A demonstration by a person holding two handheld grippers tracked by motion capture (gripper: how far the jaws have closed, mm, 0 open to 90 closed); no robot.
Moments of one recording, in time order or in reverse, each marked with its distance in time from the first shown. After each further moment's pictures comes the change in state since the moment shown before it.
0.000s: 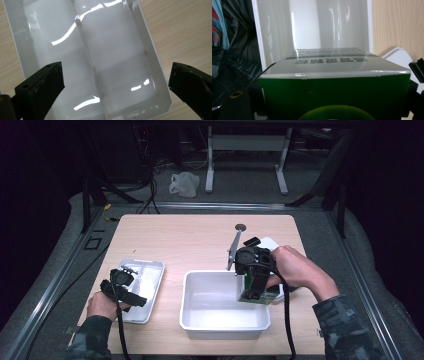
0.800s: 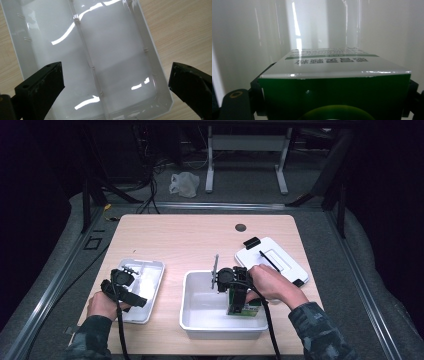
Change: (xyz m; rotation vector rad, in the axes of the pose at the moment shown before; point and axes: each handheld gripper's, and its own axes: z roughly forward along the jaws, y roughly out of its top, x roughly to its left) left arm 0.000 0.001 0.002 0.008 -0.003 0.008; right arm 0.001 0.020 0.093 0.092 0.064 -0.024
